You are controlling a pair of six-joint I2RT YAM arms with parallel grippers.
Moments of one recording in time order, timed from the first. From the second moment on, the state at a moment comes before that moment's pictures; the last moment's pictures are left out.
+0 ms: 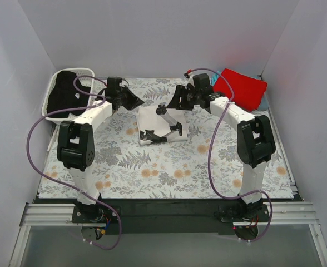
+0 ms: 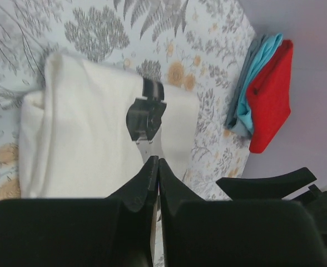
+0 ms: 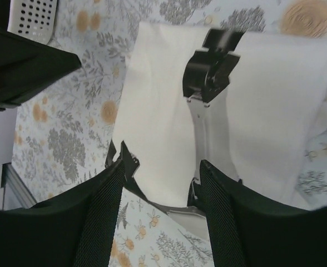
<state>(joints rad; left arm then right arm) -0.19 1.90 1.45 -0.20 0.28 -0.97 0.40 1.96 1.57 -0.24 -0.44 0.48</state>
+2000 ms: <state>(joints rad) -0.59 2.04 1.35 -0.30 0.30 -0.86 0.40 2.04 1.32 -0.15 -0.43 0.48</state>
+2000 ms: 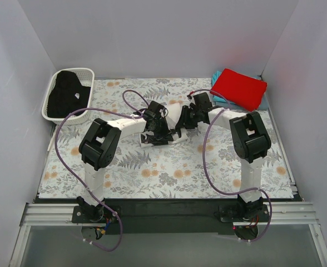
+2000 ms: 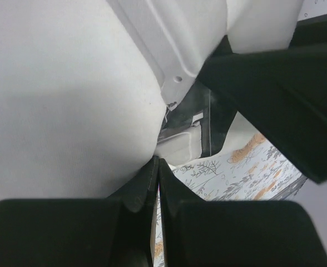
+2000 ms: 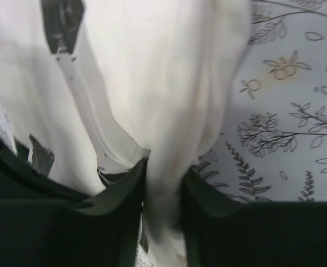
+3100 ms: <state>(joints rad) -0.38 1.52 1.22 -0.51 0.33 -0.75 0.43 2.11 1.86 -0.62 0.24 0.19</state>
